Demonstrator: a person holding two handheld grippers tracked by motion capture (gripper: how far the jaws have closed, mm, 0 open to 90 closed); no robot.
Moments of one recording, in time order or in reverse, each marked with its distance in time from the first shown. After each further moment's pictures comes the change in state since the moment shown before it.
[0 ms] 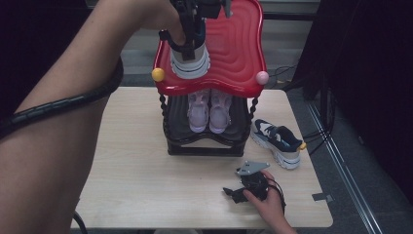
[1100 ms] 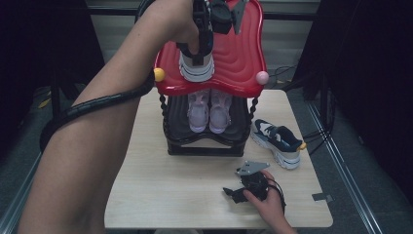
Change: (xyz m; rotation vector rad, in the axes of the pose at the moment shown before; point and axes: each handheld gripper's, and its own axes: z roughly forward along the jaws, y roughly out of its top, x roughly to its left) left arm 0.020 0.021 0.045 0.065 0.017 0.026; right arm 0.000 0.000 0.000 0.000 0.000 0.000
